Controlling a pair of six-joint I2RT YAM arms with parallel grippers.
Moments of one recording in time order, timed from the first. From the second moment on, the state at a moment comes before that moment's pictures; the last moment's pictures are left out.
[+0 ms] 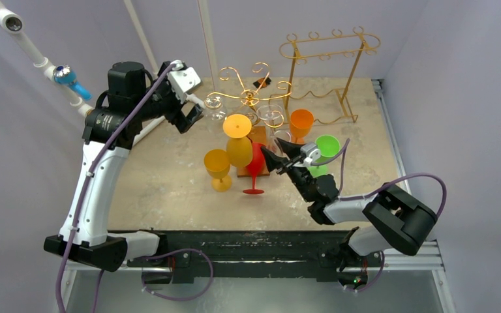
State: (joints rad) left arm -0.23 1.27 1.71 -0.88 0.46 0.59; right arm 0.80 1.41 0.30 1.50 0.19 0.08
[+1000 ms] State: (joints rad) left arm -0.24 1.37 1.84 -0.85 0.49 0.57; right arm 0.78 1.42 0.37 1.49 0.20 0.03
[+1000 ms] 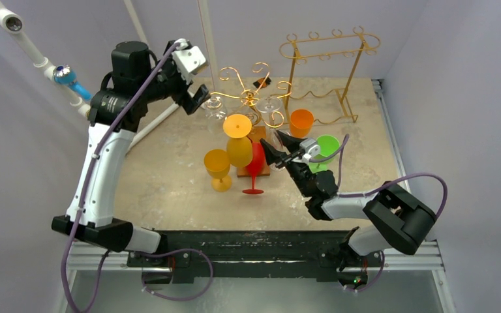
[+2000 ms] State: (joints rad) left arm -0.63 1.66 2.07 -0.78 0.25 0.67; right arm 0.78 1.42 0.38 1.47 0.16 0.07
